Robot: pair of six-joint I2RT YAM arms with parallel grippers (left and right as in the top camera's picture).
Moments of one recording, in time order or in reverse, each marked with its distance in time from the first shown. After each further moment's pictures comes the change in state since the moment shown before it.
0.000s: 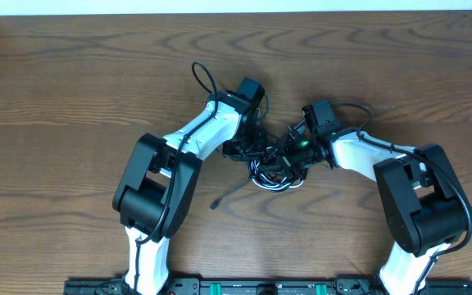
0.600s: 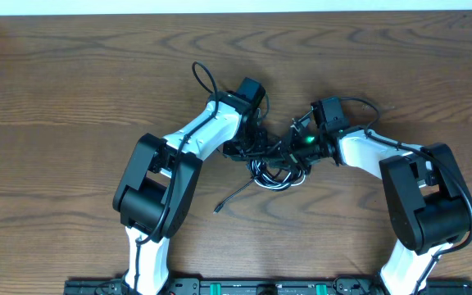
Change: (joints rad) left arm -0.002 0.000 0.000 0.003 0.000 0.002; right arm -0.041 0.000 0.000 0.057 -0.049 -0.043
